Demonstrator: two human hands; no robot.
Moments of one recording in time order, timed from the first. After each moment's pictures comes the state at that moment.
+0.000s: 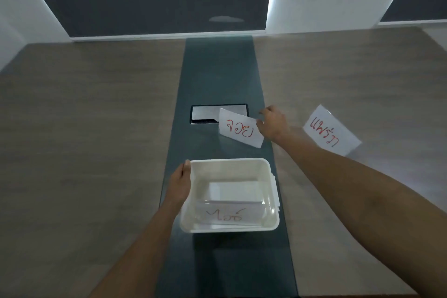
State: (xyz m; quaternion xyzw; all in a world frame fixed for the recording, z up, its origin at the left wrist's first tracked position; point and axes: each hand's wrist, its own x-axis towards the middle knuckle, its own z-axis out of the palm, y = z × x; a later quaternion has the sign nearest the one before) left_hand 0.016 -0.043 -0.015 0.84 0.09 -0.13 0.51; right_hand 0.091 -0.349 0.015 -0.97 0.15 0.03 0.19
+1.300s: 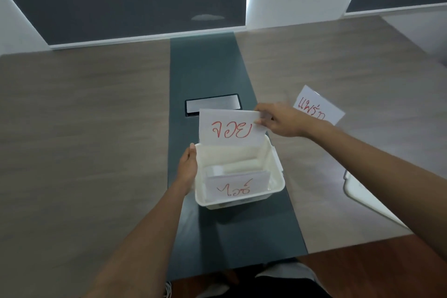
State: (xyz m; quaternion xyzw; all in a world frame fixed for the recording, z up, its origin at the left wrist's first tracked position) left_hand 0.010 -0.033 0.000 0.76 0.08 -0.24 0.60; right_hand -0.030 -0.307 0.123 -0.97 -0.01 0.10 0.20
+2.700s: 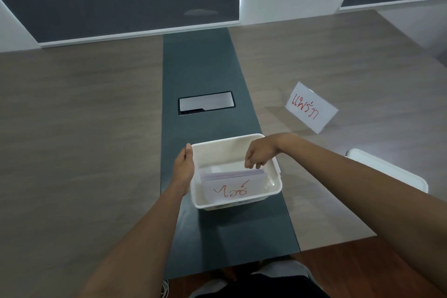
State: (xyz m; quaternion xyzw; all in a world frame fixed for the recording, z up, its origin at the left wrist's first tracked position) left_hand 0.003 -0.046 -0.012 0.77 0.11 -0.21 0.60; right_hand -0.031 -0.286 0.055 -0.86 0.03 0.45 0.25
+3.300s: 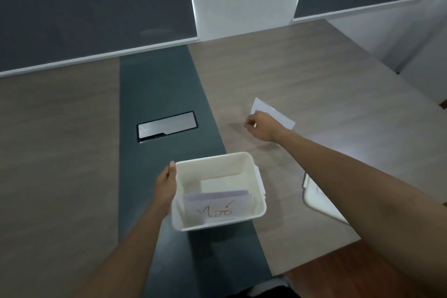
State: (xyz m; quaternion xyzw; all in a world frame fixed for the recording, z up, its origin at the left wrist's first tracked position) left_hand 0.017 -0.126 -0.017 0.79 0.06 -0.22 0.56; right_hand -0.012 -0.450 0.046 -0.95 0.18 0.04 0.26
